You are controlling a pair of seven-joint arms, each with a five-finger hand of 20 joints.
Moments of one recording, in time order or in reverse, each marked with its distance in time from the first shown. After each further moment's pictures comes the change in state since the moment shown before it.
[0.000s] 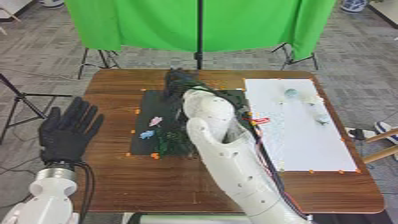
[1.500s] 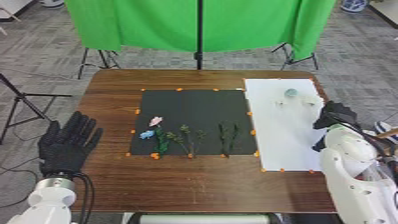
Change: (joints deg) left arm 3.3 -2.3 -1.1 -1.4 -1.0 4.3 -1.2; right arm -23.7 30.7 30.6 -8.8 0.9 6.1 9.2
